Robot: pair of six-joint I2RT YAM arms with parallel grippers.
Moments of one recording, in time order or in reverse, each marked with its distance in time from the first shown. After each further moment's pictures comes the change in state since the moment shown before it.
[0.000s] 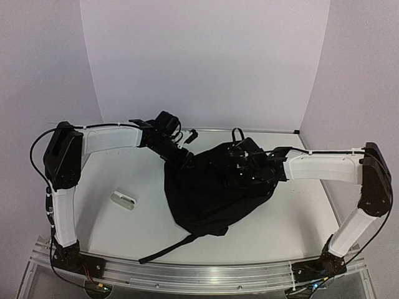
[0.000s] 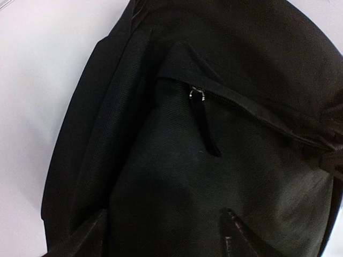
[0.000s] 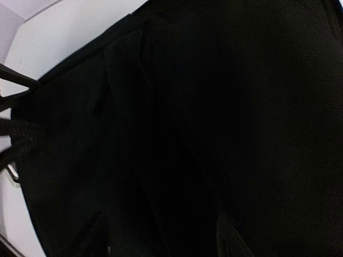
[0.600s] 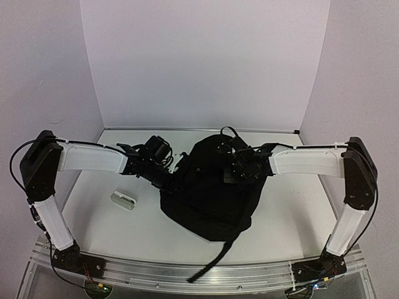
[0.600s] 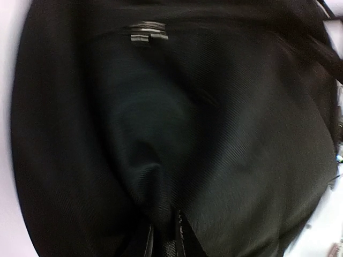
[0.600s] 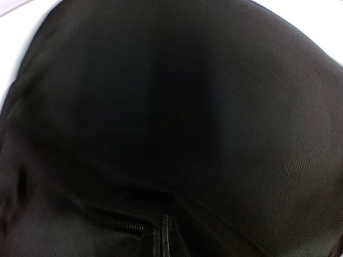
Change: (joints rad) left arm -0.100 -0.246 -0.462 0.210 0.010 -0.230; right arm -0.013 0.139 0.122 -0.052 0.168 -0.057
